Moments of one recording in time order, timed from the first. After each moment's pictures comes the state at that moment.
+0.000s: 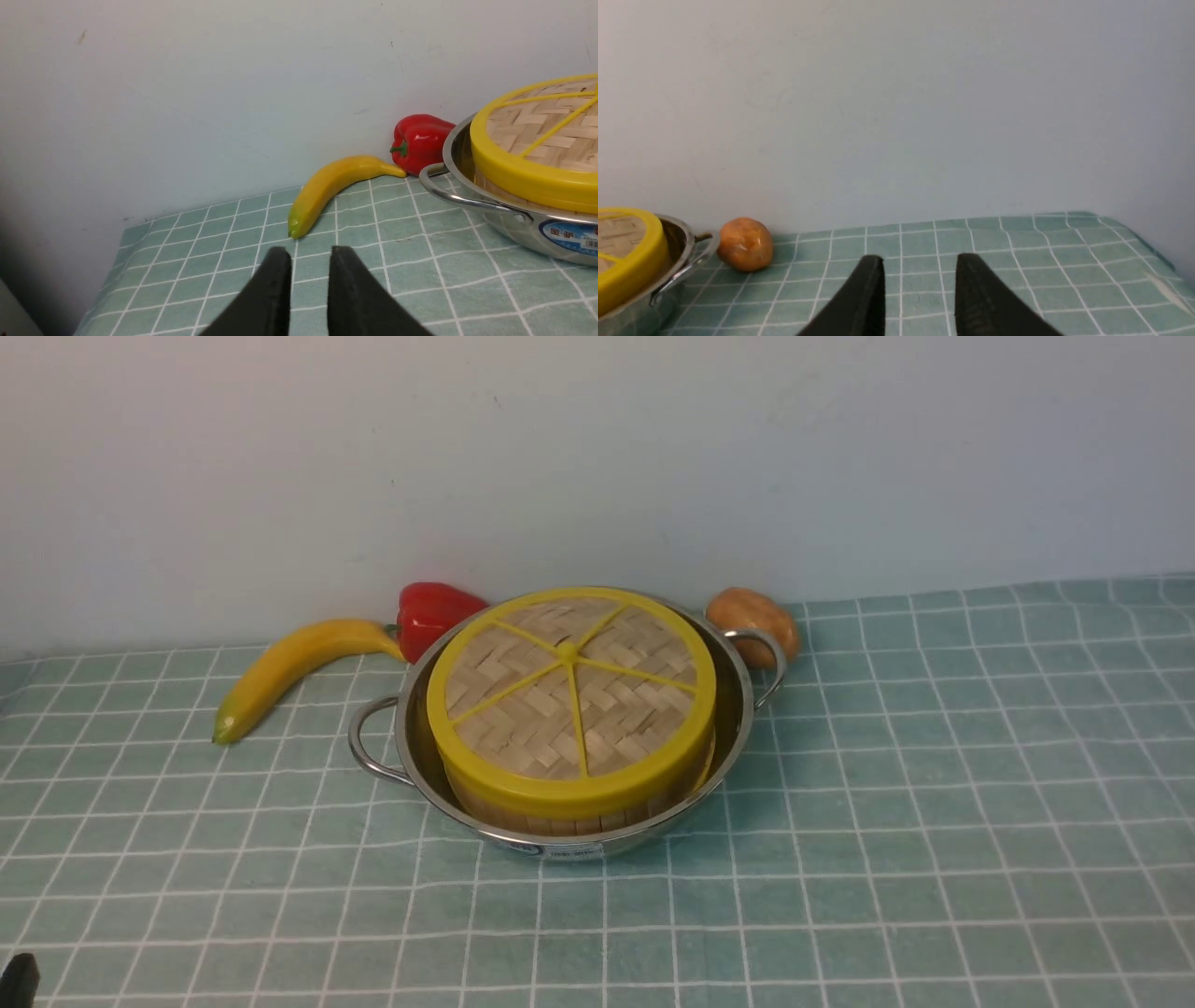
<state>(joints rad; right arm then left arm) -0.05 0.07 0.01 -0.19 0.05 0.36 0.05 0.00 0.01 0.11 0.16 0.12</state>
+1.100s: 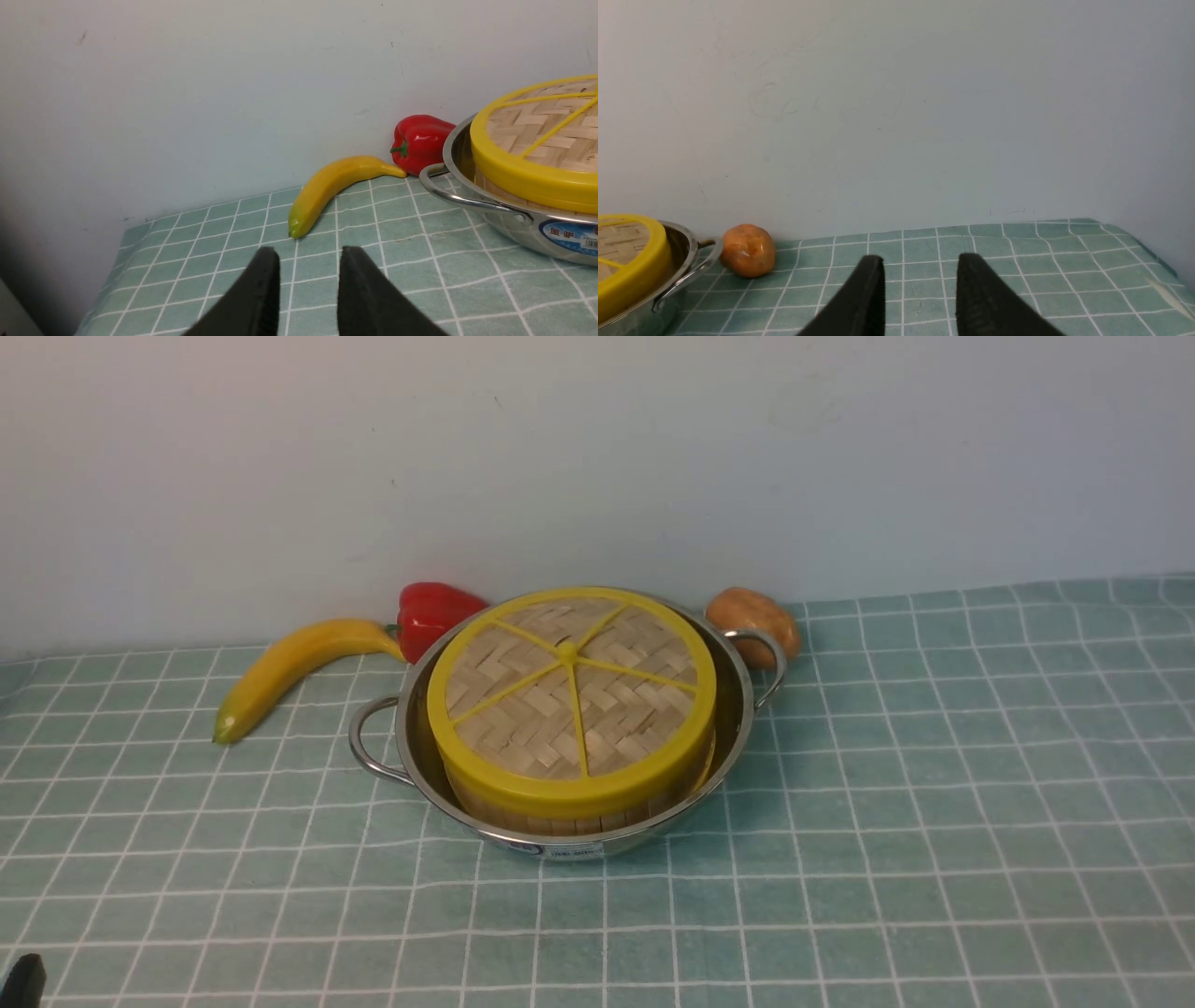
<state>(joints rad) -0.05 0.07 0.01 -0.19 0.05 0.36 0.05 0.00 0.01 0.11 0.16 0.12</state>
